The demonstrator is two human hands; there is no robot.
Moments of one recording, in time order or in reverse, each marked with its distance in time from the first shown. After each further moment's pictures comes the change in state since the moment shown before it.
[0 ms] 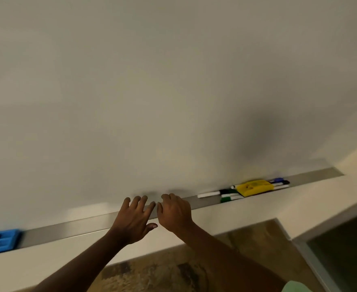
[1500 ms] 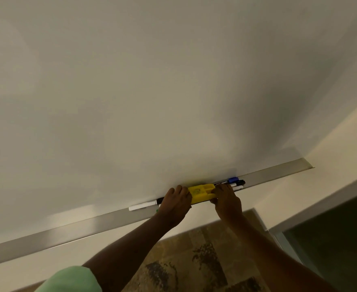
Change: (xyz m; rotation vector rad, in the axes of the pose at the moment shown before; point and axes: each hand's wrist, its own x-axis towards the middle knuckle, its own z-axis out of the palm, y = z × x) left_hand 0.275 0.287 0.003 0.013 0.230 0.234; right_hand -0.036 0.423 -0.034 0.055 -0.002 0.232
